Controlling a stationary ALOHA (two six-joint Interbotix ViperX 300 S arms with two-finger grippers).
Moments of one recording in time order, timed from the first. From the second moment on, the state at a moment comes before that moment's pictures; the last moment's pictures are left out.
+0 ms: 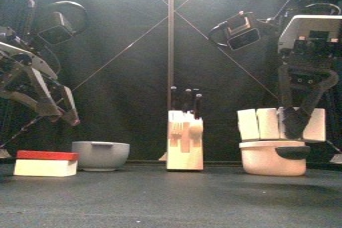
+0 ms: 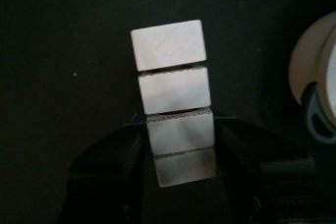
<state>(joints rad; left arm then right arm) -0.07 -0.45 1.23 -0.52 -0.16 0.60 0.35 -0.05 0.65 -0.47 0.78 1.15</state>
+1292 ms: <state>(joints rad) -0.10 -0.45 1.21 -0.49 -0.19 0.60 -0.09 -0.30 0.84 -0.48 0.74 1.16</state>
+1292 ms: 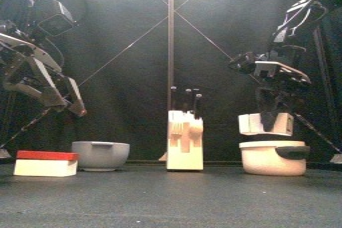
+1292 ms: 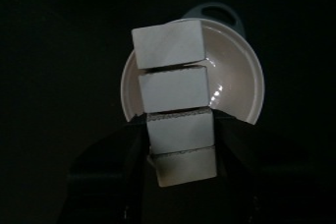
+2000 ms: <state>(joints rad) -0.10 -0.45 1.21 -0.49 -0.21 0.60 -0.11 -0.29 0.87 -0.48 0.69 1.16</state>
